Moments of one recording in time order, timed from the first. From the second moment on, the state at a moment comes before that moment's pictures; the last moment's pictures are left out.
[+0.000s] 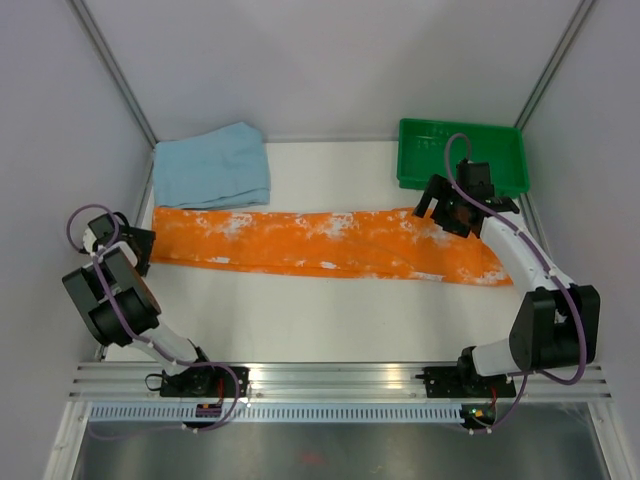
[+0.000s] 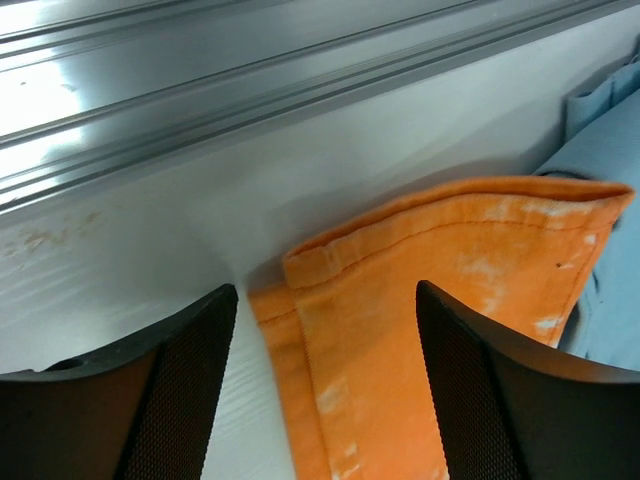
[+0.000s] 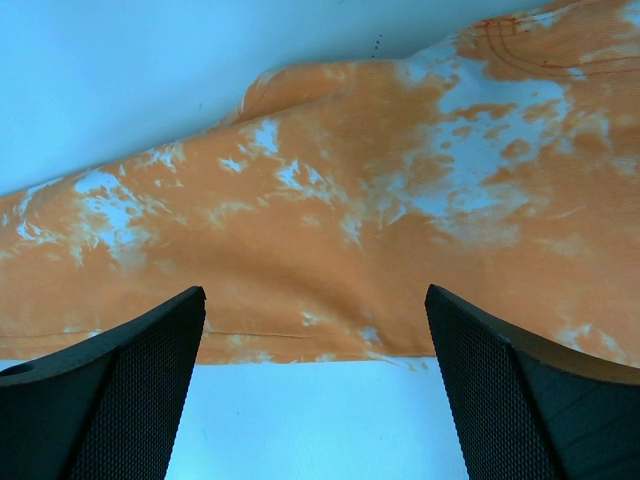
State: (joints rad) left arm 0.61 1.64 0.84 -0.10 -0.01 -0.82; right arm 0.09 1.43 1.10 -0.53 -0.08 0.52
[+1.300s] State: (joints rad) left arm 0.61 1.46 0.83 -0.03 0.22 -0.38; right arm 0.06 1.35 1.12 -0.55 0.02 0.57
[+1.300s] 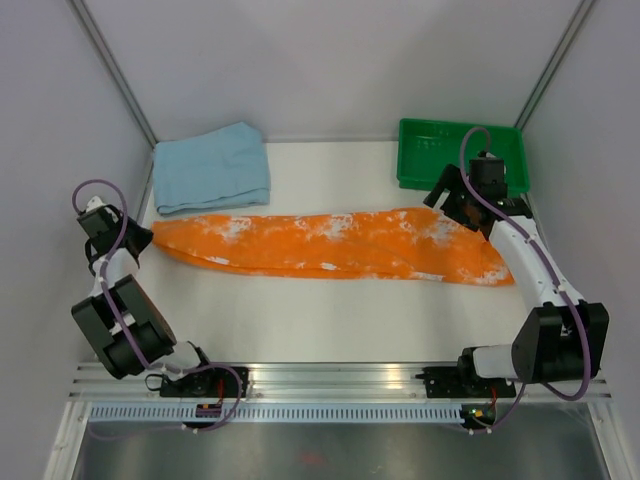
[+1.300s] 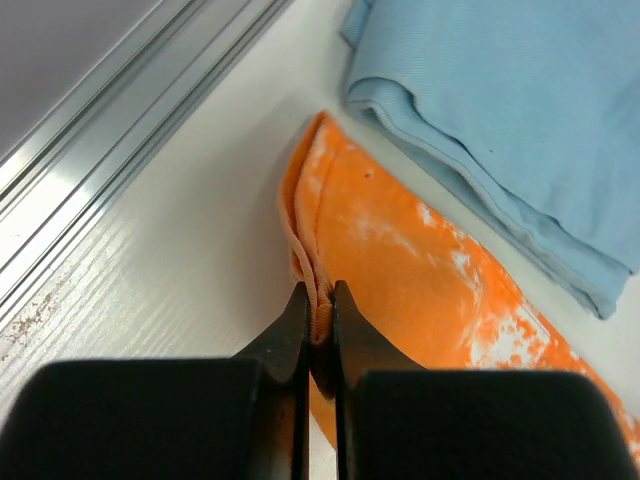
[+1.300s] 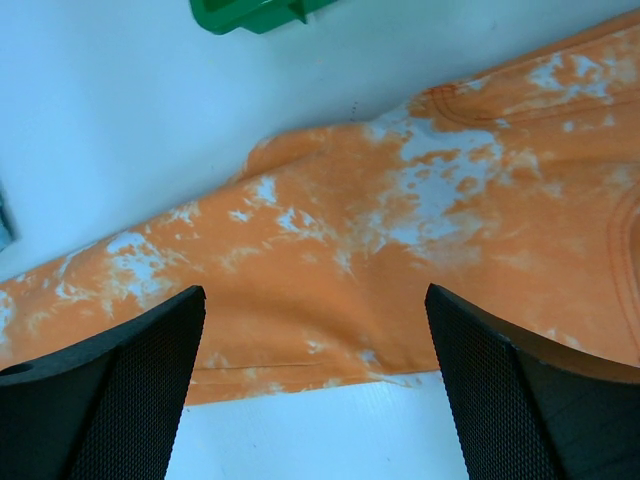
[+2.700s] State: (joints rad) left arm 0.76 1.36 0.86 0.19 0.65 -0.32; right arm 0.86 2.24 1.70 -0.15 -0.19 0.40
